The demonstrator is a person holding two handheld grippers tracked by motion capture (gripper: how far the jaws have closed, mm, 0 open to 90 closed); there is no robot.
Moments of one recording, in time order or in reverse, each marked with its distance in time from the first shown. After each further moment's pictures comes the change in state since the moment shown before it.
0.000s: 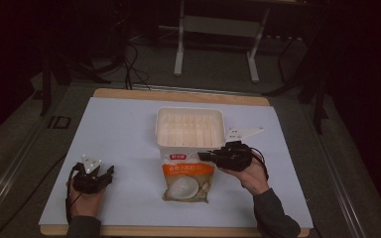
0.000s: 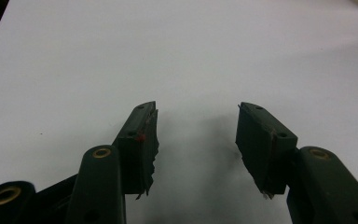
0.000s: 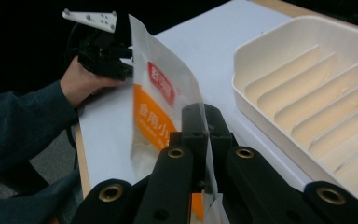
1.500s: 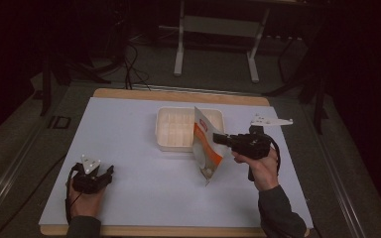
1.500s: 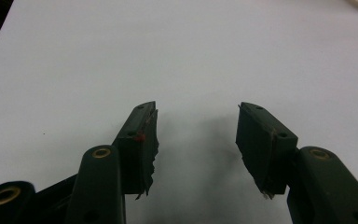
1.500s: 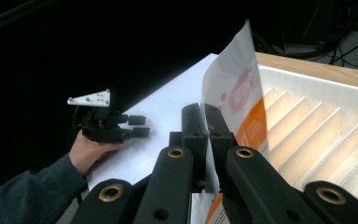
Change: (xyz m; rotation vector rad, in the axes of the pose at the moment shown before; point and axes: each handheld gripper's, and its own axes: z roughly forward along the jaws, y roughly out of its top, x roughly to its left) left arm 0.000 0.000 -0.001 -0.014 0.003 -0.007; right arm -0.017 0.013 -0.042 -0.223 -0.037 0.187
